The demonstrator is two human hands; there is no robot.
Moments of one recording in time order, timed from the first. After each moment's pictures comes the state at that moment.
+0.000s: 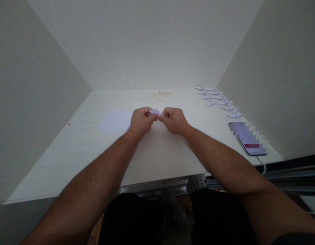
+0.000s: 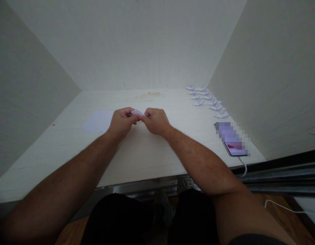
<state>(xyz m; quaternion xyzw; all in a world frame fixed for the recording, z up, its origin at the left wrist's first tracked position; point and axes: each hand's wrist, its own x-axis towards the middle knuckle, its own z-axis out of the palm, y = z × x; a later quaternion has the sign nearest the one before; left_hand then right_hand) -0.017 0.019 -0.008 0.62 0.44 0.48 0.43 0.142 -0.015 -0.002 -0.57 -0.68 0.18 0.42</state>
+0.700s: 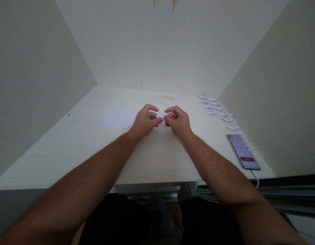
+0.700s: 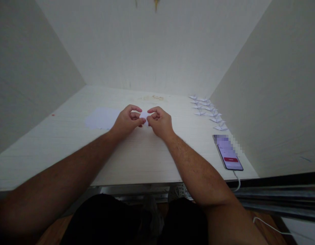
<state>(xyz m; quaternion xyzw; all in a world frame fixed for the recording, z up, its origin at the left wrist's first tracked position) -0.015 0.014 -0.005 0.61 0.39 0.48 0.50 0.143 -0.003 -0.020 -0.48 -0.57 0.34 0.57</state>
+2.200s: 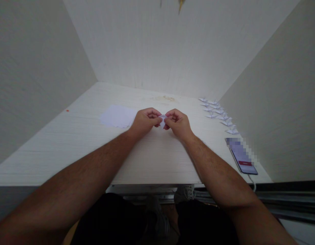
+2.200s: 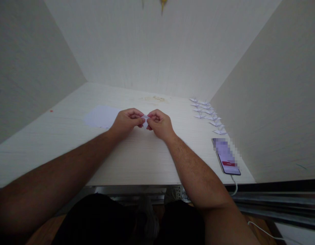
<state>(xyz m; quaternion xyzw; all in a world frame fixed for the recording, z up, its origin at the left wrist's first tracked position) -0.016 0.013 -0.006 0.60 0.38 0.49 0.51 0.148 -0.006 -0.016 -0.44 -0.59 0.40 0.54</state>
